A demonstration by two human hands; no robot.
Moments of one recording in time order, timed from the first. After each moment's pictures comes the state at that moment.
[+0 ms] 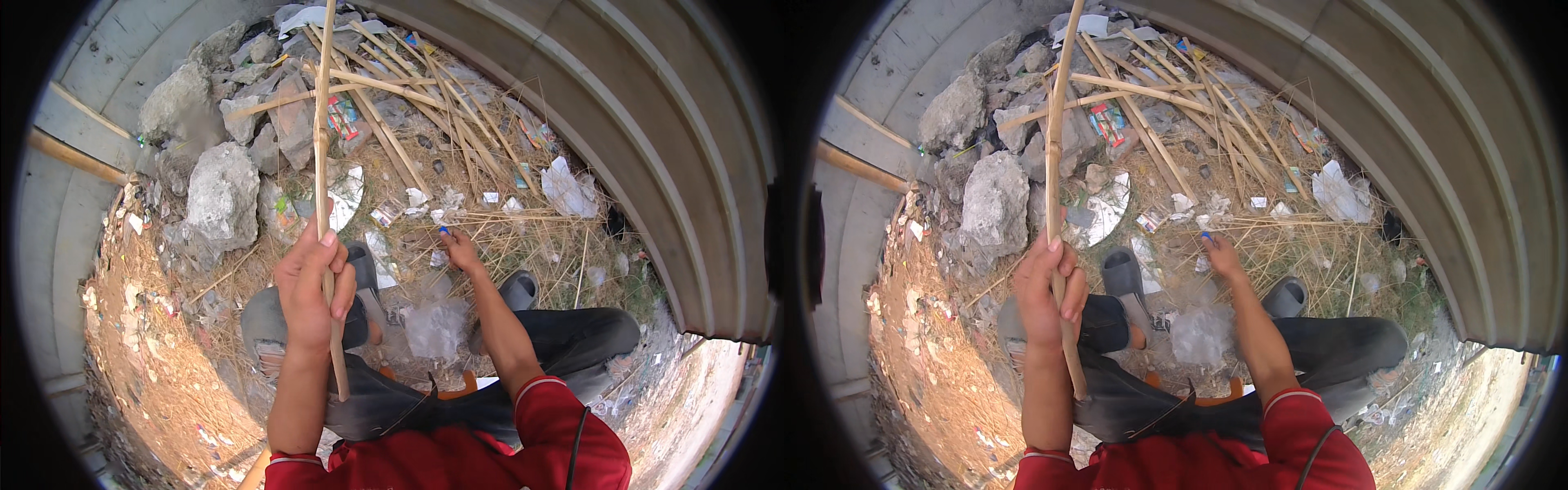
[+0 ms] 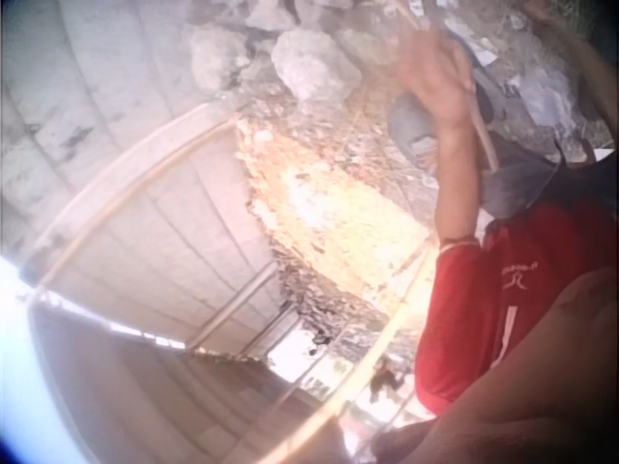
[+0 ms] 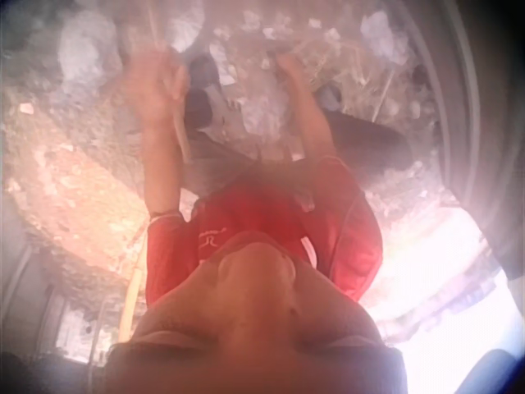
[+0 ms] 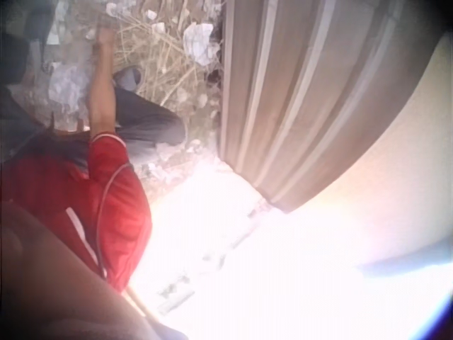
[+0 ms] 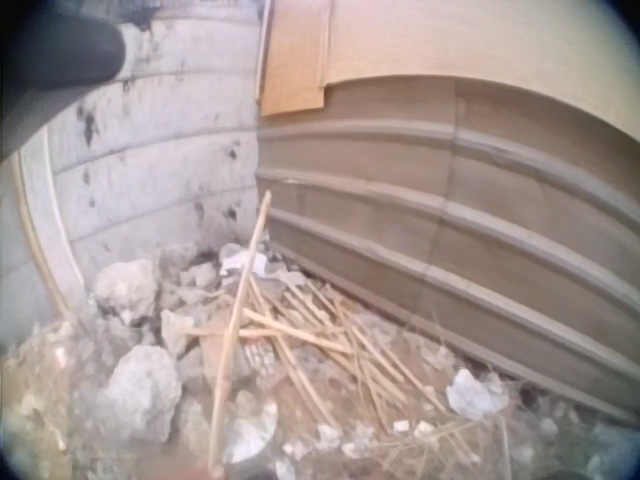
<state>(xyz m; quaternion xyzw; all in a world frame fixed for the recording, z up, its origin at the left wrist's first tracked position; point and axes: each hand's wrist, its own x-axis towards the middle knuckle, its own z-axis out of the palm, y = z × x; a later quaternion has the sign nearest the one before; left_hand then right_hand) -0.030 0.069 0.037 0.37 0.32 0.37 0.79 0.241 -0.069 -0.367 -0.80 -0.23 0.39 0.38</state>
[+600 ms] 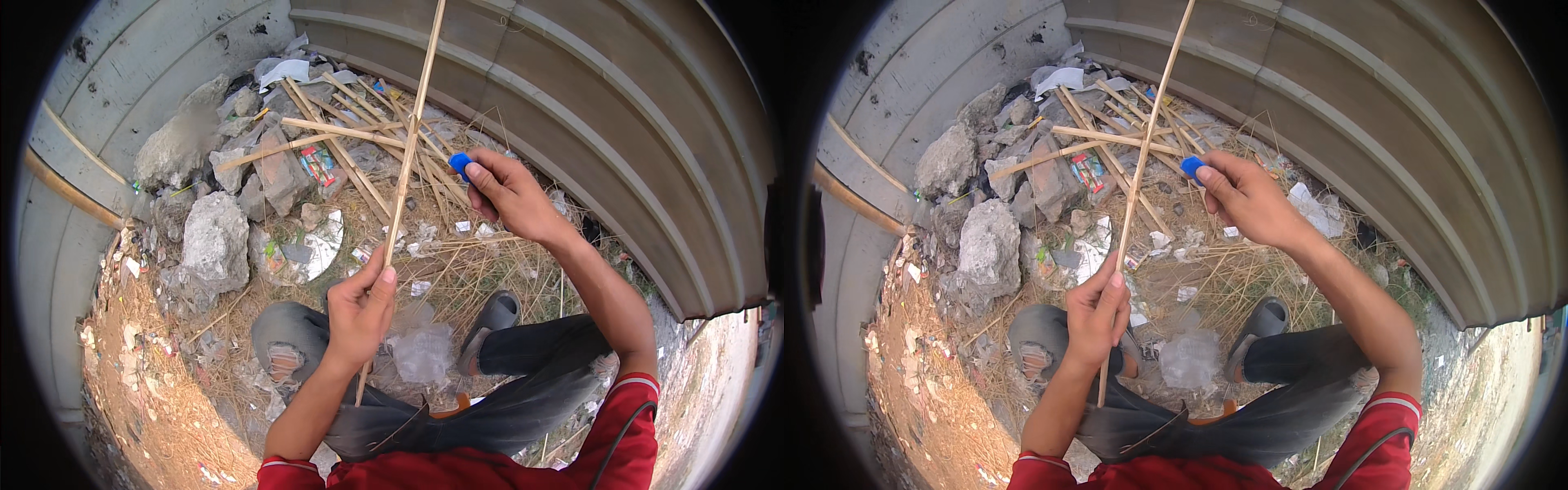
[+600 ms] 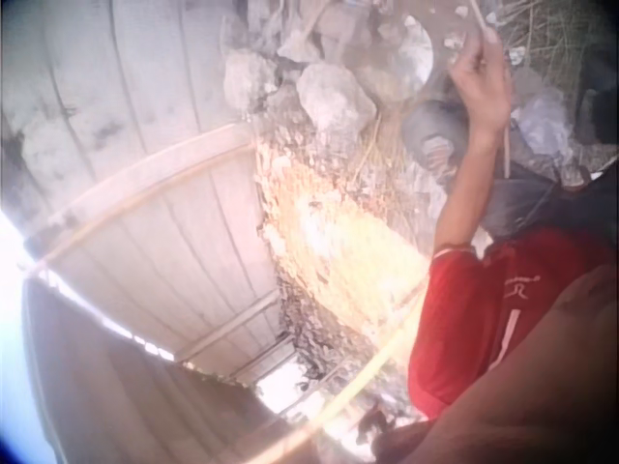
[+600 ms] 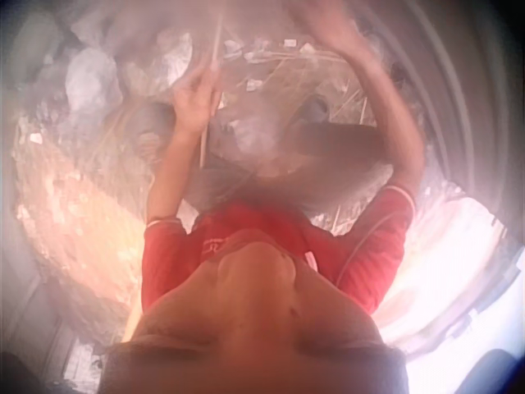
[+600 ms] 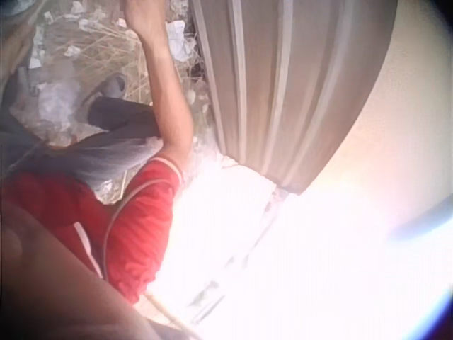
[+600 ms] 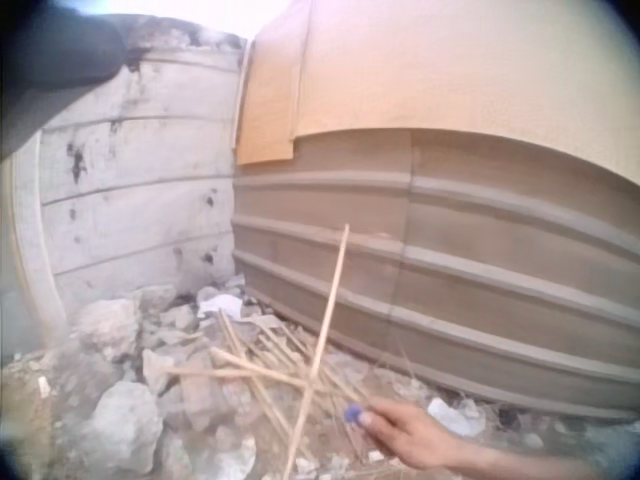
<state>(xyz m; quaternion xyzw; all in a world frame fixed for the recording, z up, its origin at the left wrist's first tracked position) 0.003 0.016 0.032 0.52 0.23 0.27 0.78 0.272 -0.056 0.088 -0.69 -0.47 0.32 0.46</state>
